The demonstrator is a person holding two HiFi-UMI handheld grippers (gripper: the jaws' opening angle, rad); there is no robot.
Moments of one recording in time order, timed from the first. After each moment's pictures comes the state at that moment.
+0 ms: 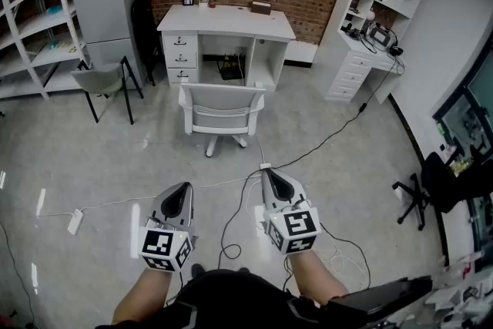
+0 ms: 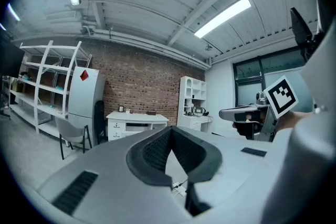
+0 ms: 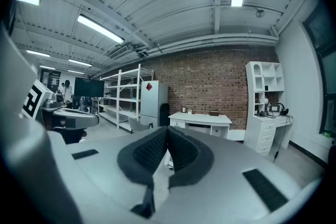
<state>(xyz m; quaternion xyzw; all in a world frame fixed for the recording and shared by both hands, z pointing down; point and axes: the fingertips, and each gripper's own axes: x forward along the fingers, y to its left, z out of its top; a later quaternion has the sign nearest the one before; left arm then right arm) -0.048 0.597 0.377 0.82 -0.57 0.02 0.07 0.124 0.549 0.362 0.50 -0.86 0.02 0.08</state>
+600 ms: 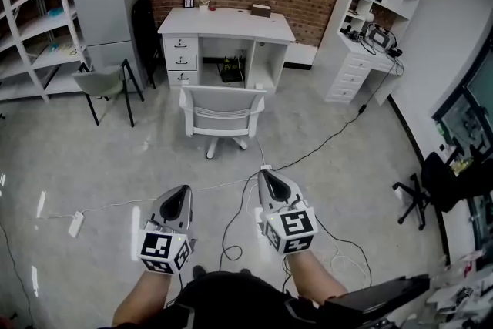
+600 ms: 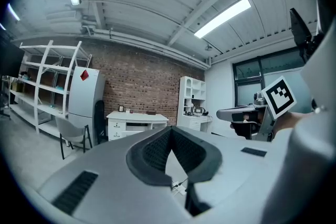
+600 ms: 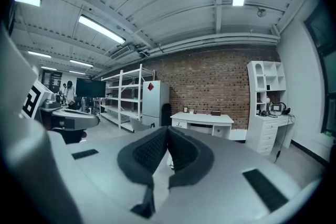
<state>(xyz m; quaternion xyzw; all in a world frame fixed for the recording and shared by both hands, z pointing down) -0.059 0.610 0.378 0.82 -0.57 0.02 0.07 0.108 0.559 0.364 0.50 -0.86 0.03 0.08</state>
